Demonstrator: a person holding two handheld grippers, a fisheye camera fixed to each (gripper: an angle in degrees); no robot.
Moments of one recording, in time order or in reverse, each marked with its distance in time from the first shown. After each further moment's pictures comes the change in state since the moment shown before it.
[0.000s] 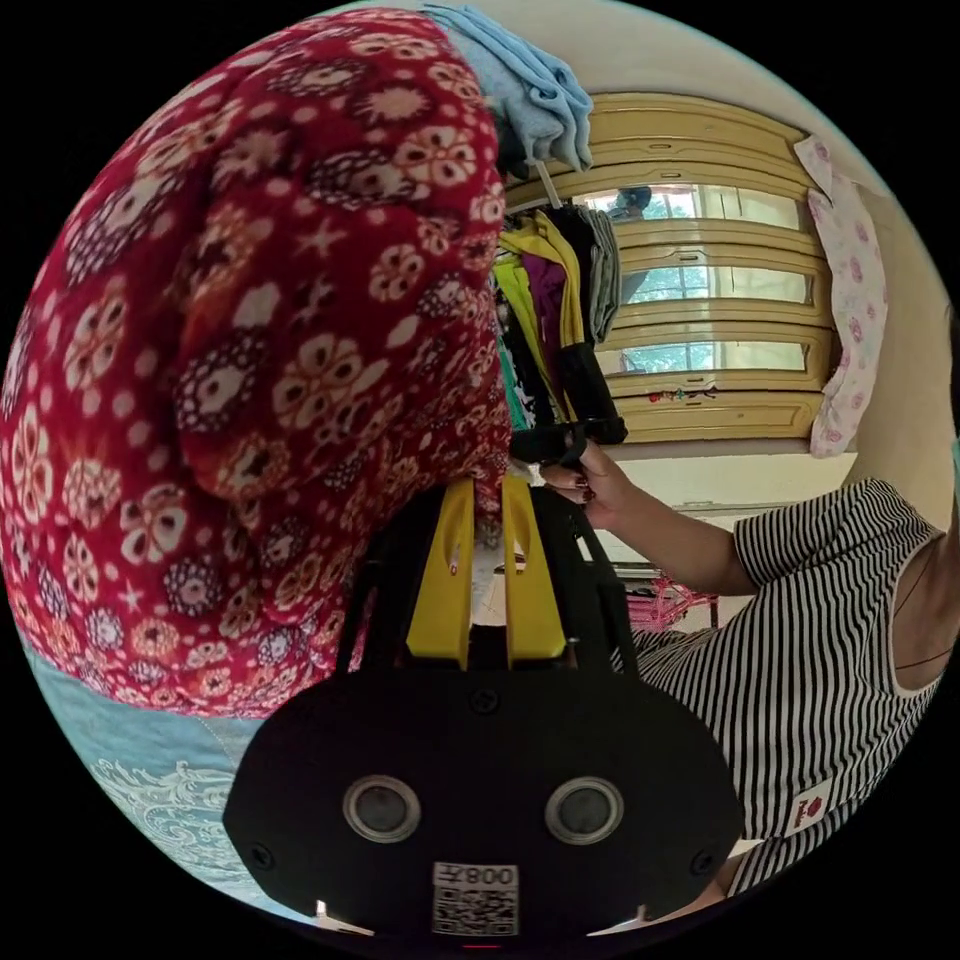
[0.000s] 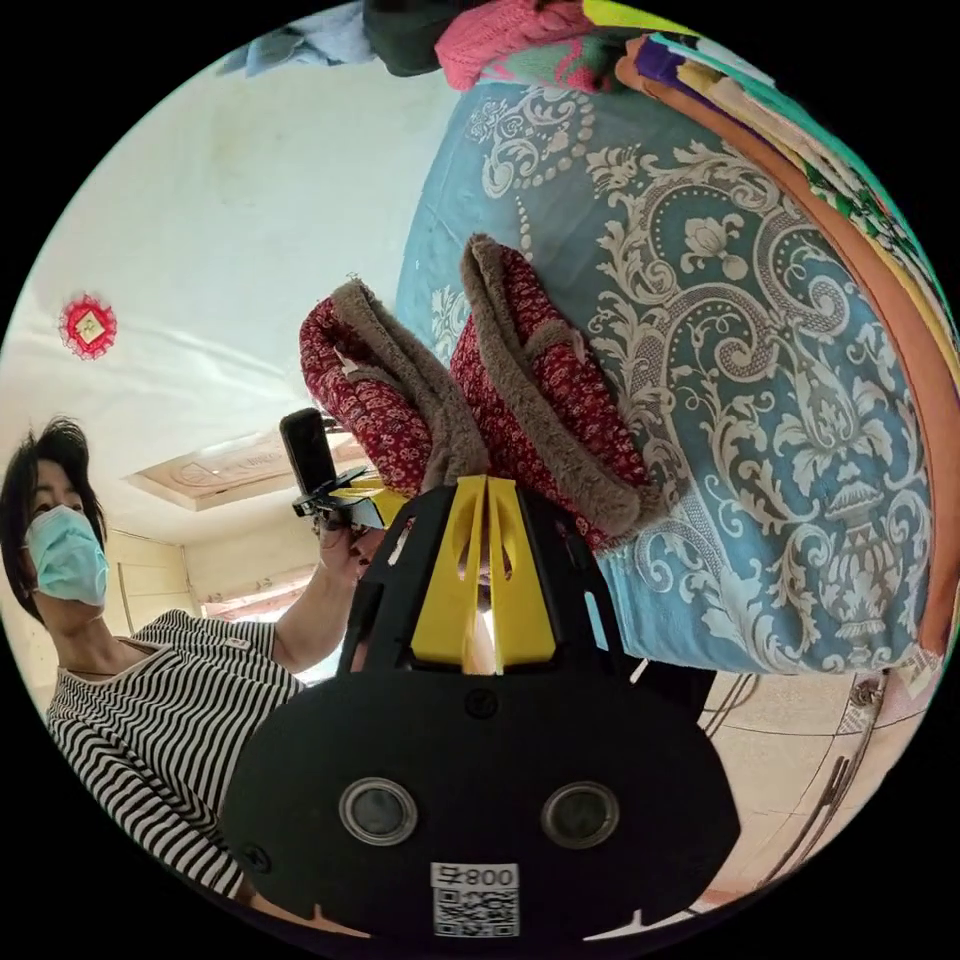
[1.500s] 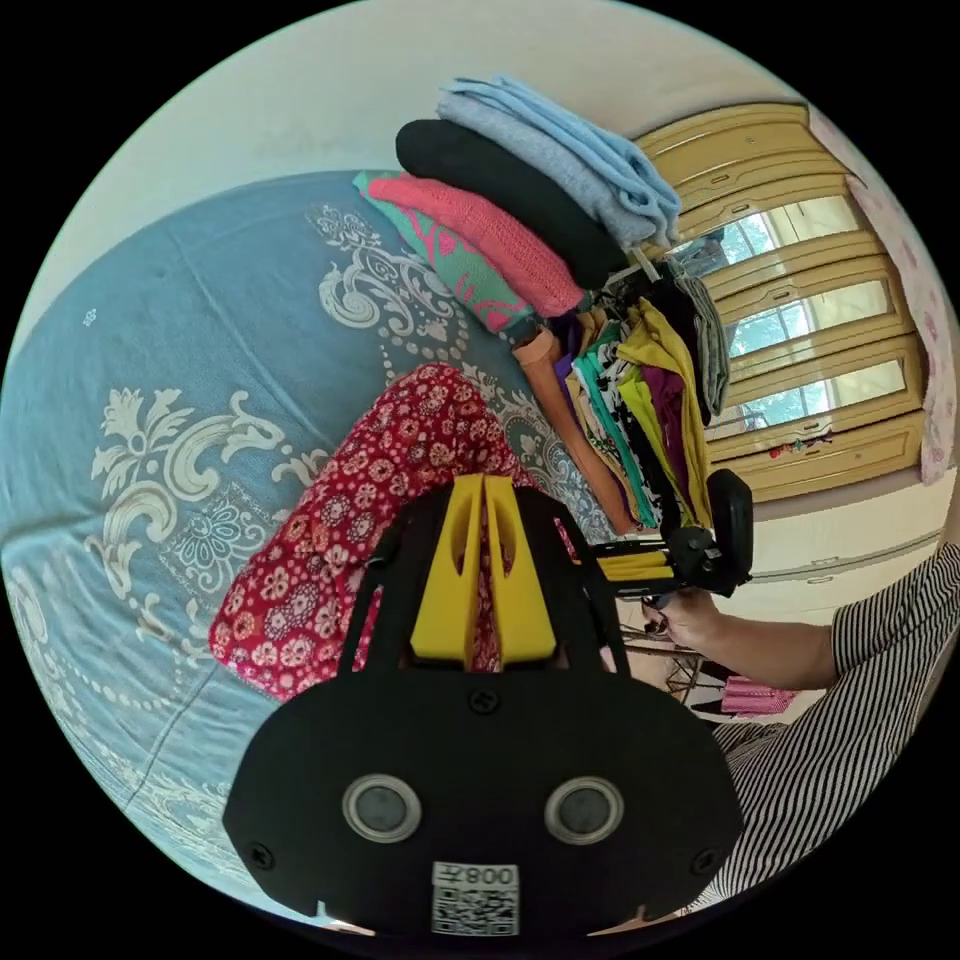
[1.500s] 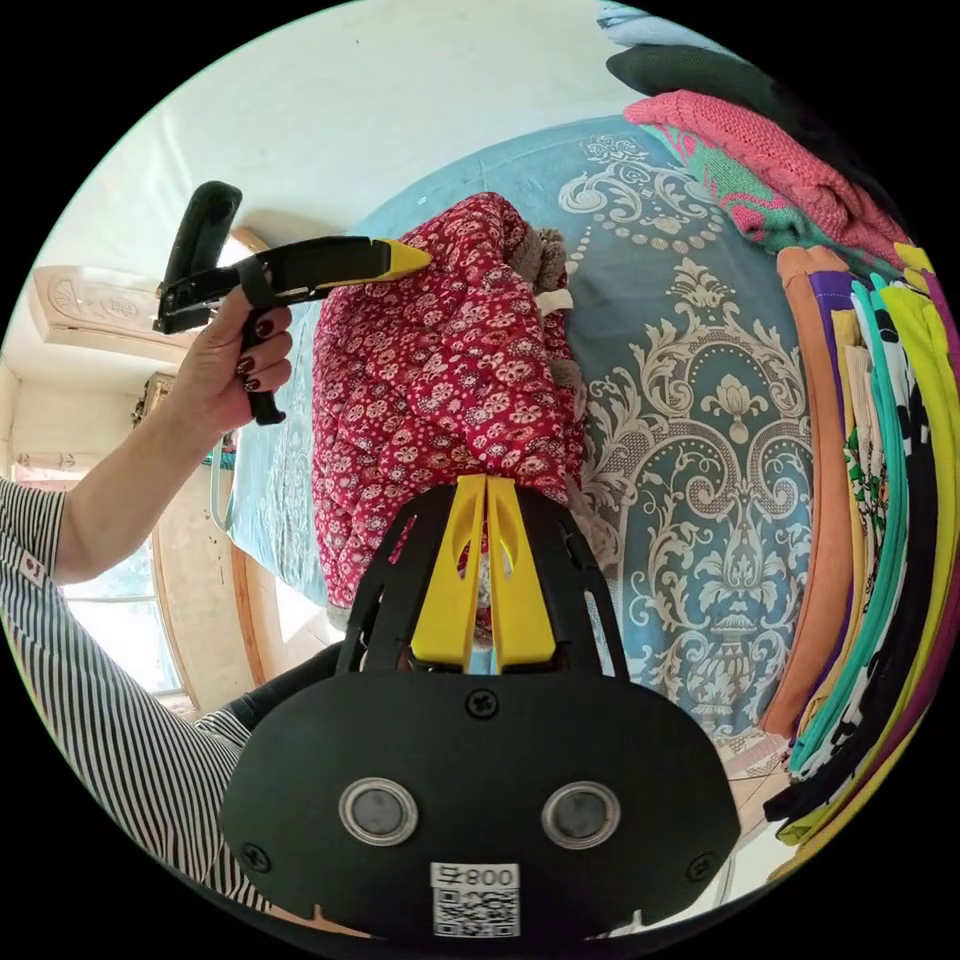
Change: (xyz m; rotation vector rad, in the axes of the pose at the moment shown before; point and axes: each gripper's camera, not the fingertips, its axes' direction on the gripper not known) left arm 0.051 -0.127 -0.014 0.238 -0.436 0.019; right arm -0.082 0.061 0.140 -0.038 0.584 -0.412
